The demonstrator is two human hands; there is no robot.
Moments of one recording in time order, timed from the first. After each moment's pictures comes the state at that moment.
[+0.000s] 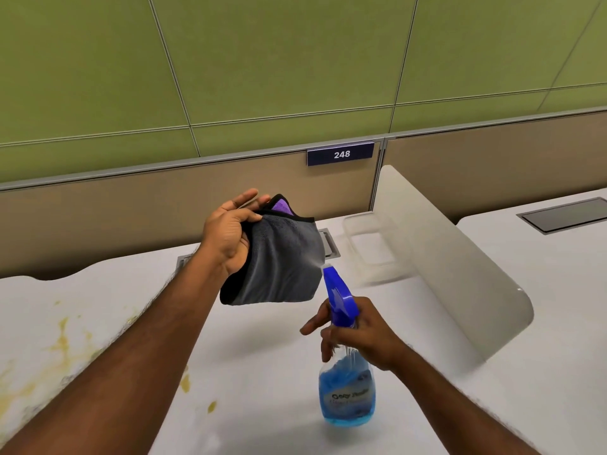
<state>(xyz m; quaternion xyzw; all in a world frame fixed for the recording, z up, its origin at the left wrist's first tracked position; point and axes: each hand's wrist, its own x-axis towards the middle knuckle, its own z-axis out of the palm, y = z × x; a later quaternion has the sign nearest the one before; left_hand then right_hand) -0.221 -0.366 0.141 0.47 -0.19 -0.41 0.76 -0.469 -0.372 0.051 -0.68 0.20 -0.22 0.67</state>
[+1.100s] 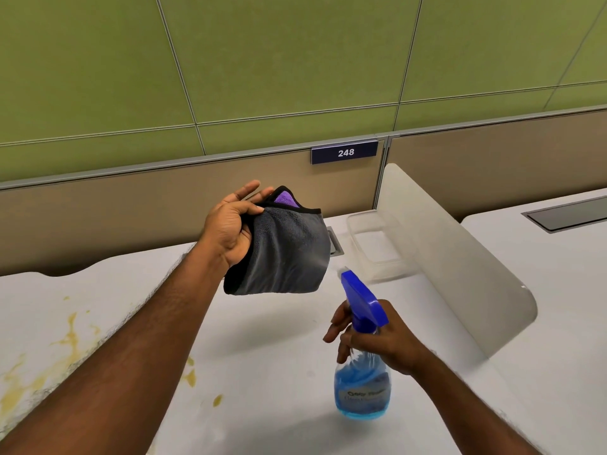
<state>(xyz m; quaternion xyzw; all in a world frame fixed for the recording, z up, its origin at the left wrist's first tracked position) -0.211 -0.364 0.144 0.44 -0.20 -0.45 0.75 -0.493 -0.368 0.051 -0.67 0.20 -0.23 0.68</state>
